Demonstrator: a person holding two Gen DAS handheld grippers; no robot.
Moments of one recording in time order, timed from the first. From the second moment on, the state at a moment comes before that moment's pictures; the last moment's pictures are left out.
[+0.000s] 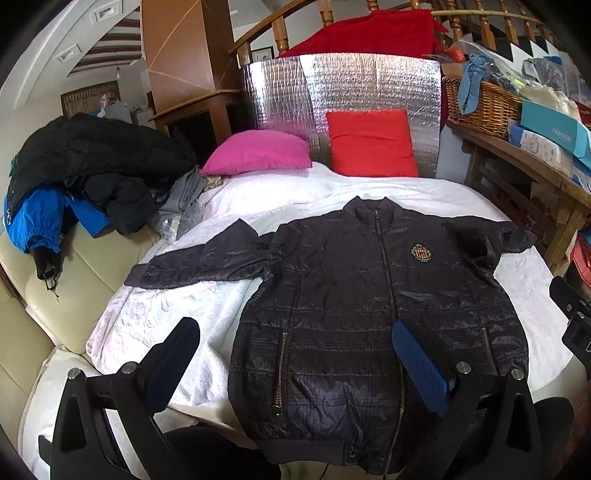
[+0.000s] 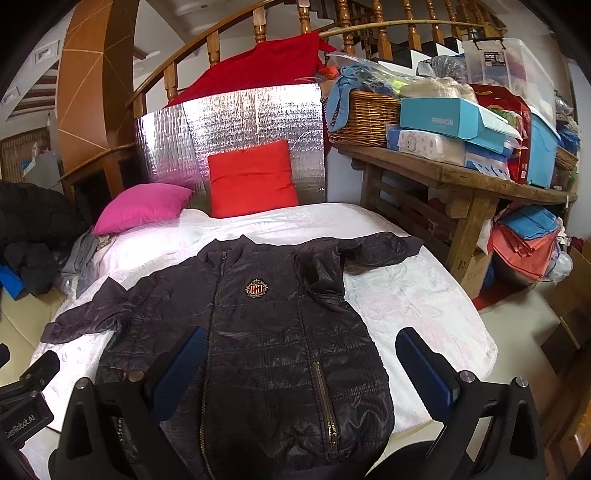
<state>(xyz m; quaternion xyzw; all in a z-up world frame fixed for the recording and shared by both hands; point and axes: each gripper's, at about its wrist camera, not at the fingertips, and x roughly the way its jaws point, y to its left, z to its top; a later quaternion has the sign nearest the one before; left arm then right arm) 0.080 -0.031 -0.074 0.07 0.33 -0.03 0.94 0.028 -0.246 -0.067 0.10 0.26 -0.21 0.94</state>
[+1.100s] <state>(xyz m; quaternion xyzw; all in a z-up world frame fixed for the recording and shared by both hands) 0.273 -0.084 -0.155 0.06 0.39 -0.02 0.92 0.168 -0.340 -0.101 0.11 0.29 -0.22 0.92</state>
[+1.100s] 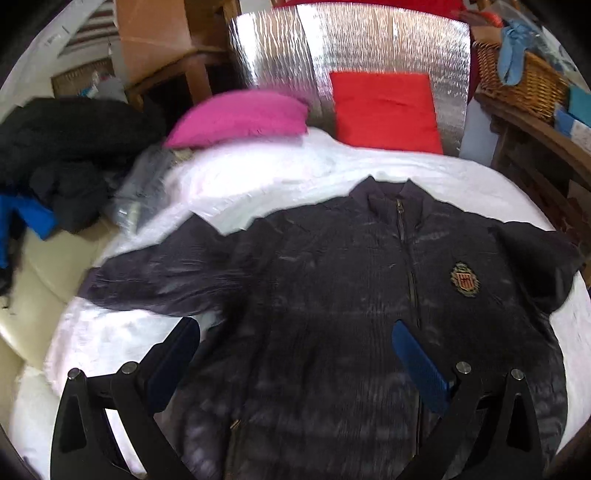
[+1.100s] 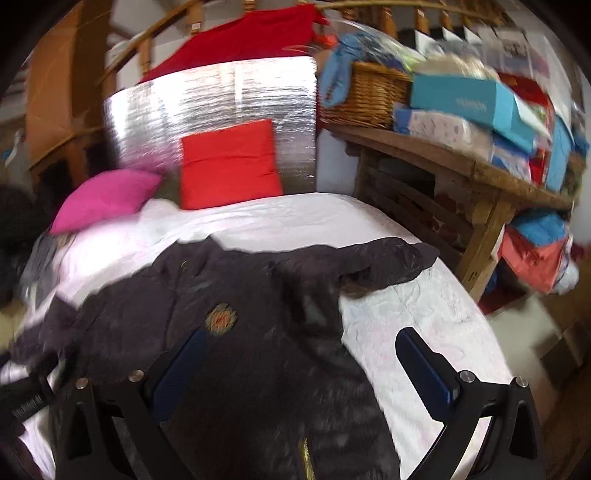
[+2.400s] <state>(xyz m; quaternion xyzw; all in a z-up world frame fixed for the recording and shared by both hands) 0.334 -0.079 -0.224 0.05 0.44 -0.03 0.90 0.285 -0.591 -0.147 0.43 0.18 -0.14 0.87</state>
